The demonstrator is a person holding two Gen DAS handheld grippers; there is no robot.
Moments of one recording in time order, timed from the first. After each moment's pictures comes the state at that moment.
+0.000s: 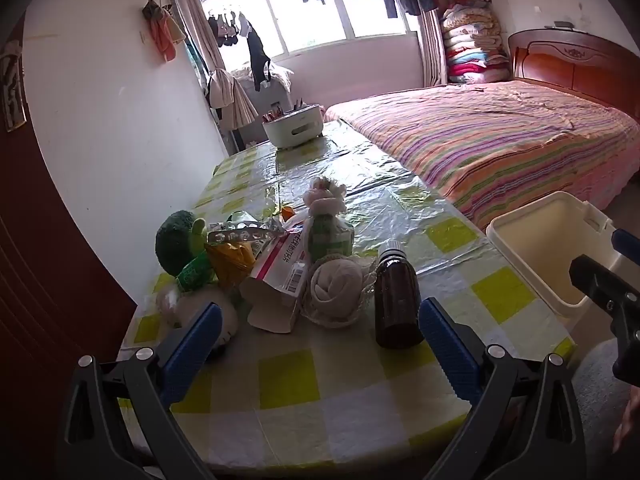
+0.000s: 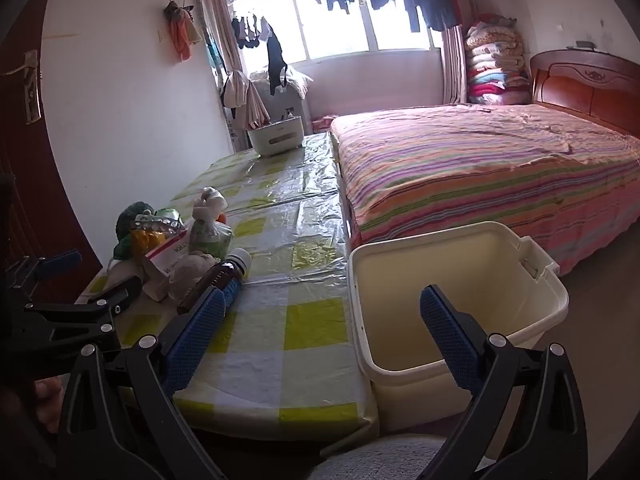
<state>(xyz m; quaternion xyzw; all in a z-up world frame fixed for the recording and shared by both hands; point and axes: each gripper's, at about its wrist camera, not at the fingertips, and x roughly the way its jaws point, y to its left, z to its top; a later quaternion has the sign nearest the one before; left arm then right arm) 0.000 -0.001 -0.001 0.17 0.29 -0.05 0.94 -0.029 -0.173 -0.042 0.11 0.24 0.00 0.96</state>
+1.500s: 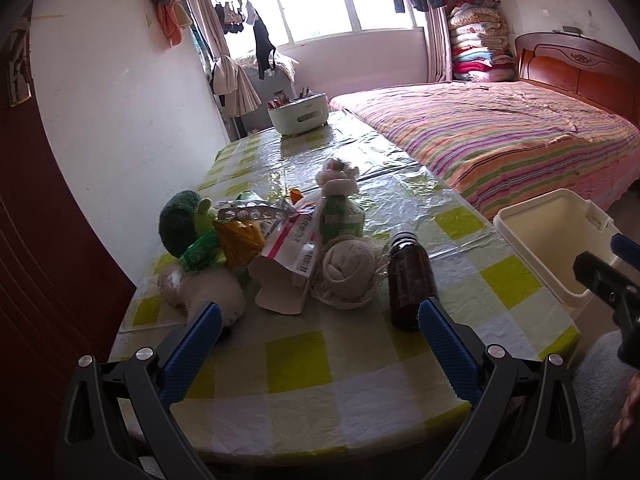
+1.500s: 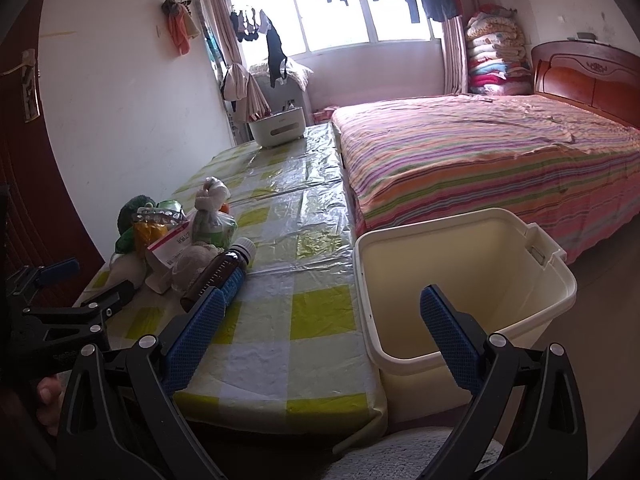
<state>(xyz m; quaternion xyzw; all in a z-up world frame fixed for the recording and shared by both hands) -0.003 0.015 -0.008 0.15 0.30 -0.04 0.94 -0.028 -0.171 -0.050 0.12 0.25 0.00 0.96</state>
